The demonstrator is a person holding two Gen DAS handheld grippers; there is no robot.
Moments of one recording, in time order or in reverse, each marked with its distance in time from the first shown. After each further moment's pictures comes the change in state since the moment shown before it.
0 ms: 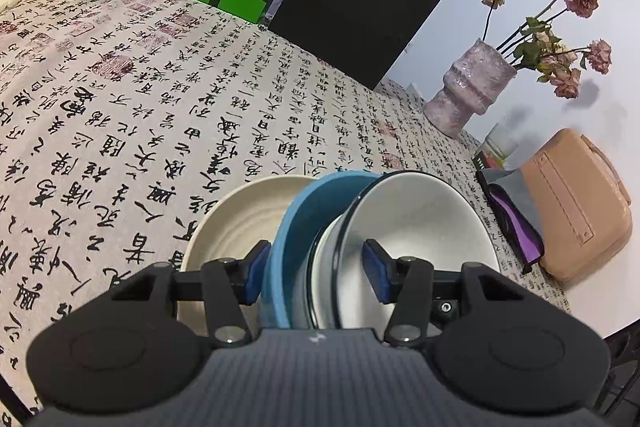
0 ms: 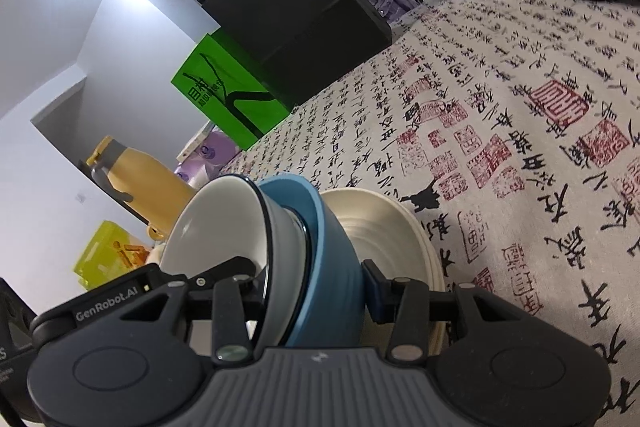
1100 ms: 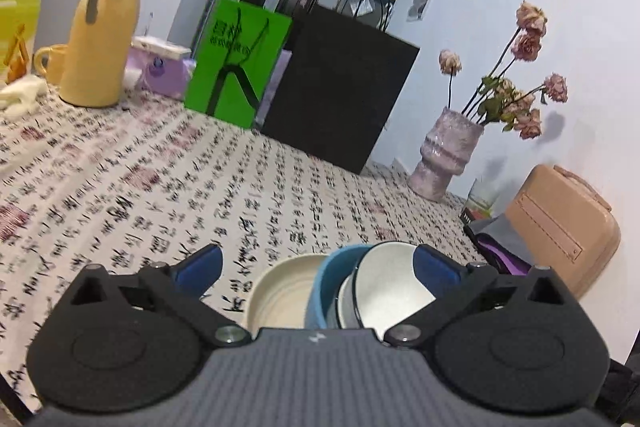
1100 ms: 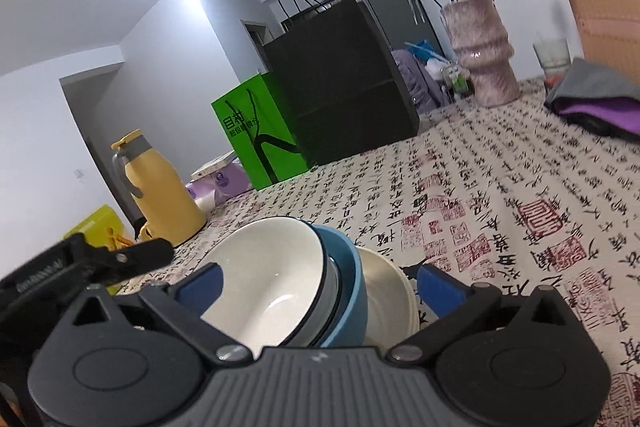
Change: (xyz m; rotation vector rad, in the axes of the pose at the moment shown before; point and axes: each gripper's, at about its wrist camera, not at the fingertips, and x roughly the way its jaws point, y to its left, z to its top) left arm -0.081 0.007 -0.009 0.143 -0.299 -0.009; right arm -0.057 0.031 -0.016 -0.280 -0.208 -0.036
